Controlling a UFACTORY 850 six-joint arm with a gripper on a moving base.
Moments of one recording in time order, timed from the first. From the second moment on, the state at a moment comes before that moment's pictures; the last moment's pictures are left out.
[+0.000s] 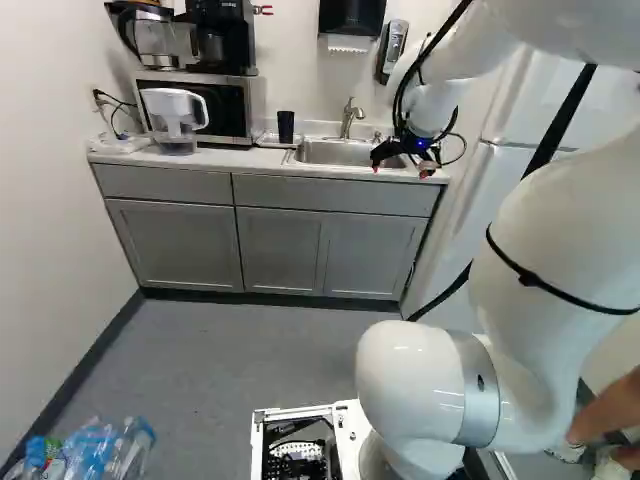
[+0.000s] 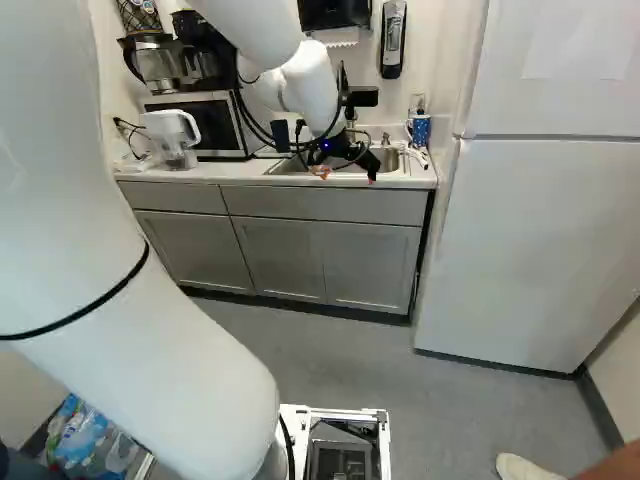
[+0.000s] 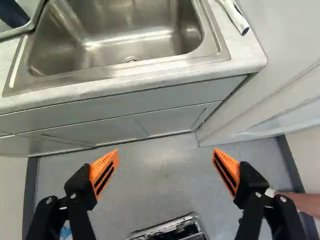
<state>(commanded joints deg) -16.6 2.7 -54.6 2.0 -19.3 -1.2</state>
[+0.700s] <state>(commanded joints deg) -13.6 5.1 -45.7 1.7 -6.8 -1.0</state>
